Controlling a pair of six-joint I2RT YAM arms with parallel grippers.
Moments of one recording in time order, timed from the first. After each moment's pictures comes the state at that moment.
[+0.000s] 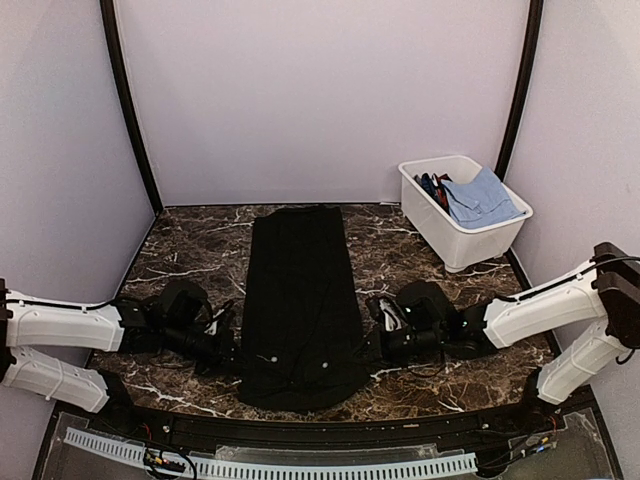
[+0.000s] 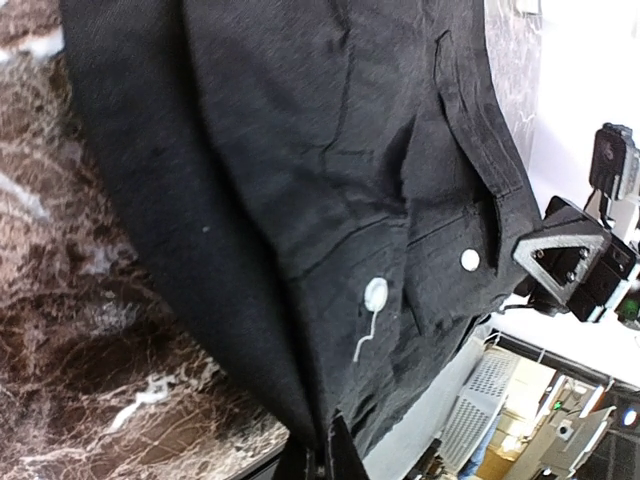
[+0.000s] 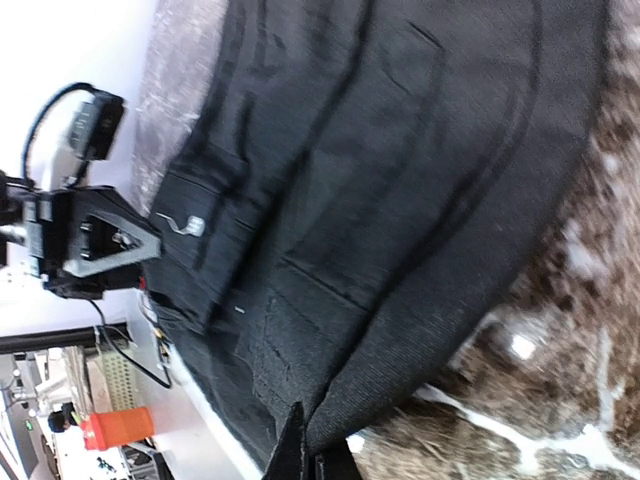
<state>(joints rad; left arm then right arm) -0.77 1.15 0.41 -0.15 0.50 -1.07 1.04 1.46 0.56 0.21 -0.31 1.03</state>
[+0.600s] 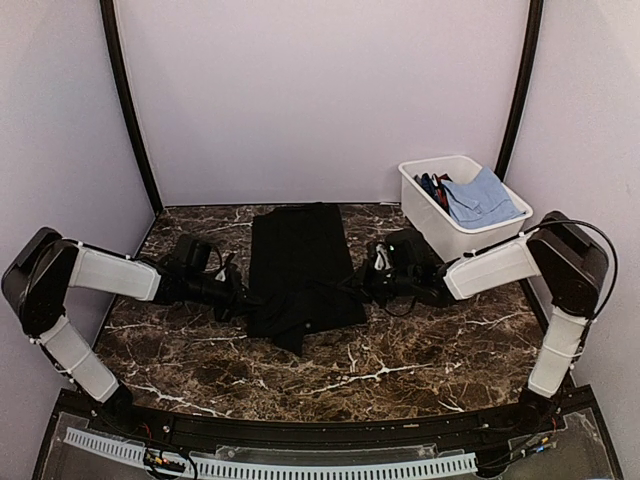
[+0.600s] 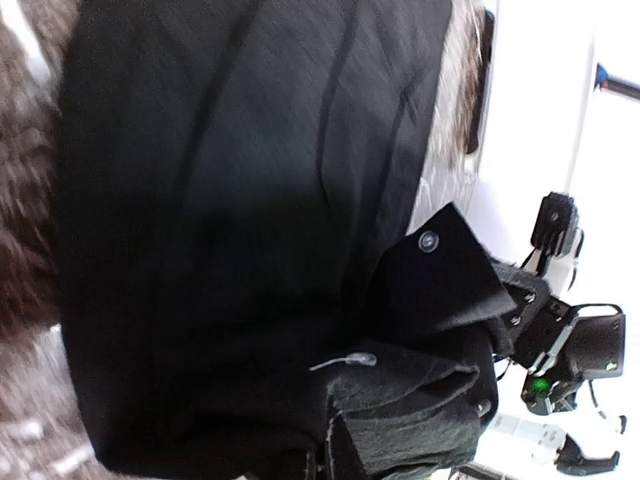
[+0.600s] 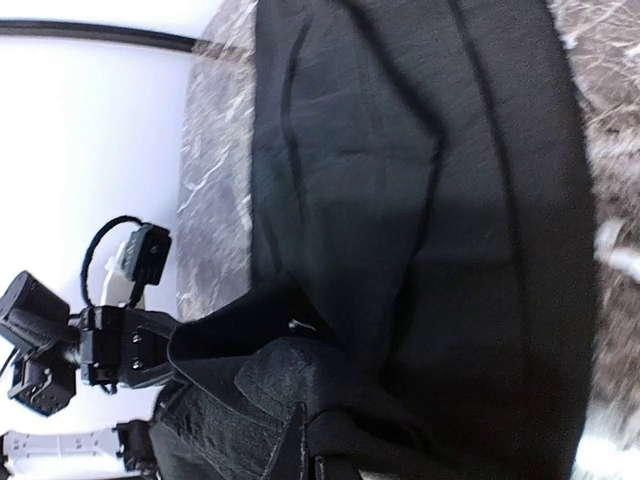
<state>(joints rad) -0.46 1.56 0.69 0.09 0.65 -1.12 0.76 1.78 0.89 0.36 -0.35 1.07</state>
